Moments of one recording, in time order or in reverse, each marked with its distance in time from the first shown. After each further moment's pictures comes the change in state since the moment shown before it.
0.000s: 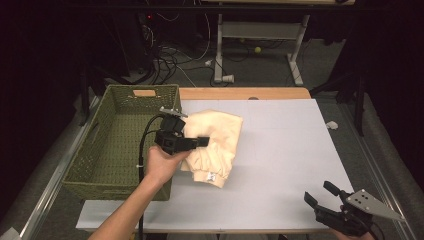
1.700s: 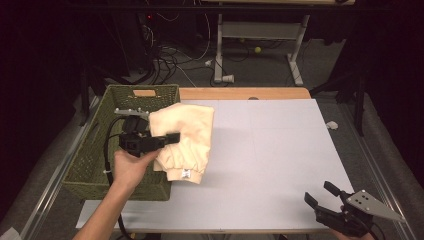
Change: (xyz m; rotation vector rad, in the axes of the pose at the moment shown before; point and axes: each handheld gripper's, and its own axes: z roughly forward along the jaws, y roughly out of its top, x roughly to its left) left arm 0.019 -0.024 -0.070 -0.120 0.046 -0.056; right arm 0.000 0.000 -0.001 -0.001 0.000 -0.001
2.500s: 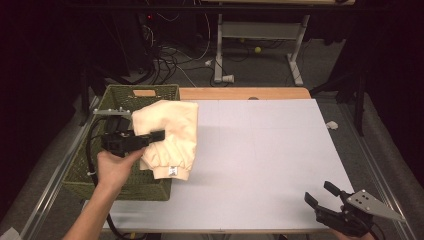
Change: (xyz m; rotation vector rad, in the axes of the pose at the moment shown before) left arm 0.015 -0.007 -0.031 -0.052 0.044 -0.026; right arm -0.001 0.000 0.000 0.001 0.002 0.006
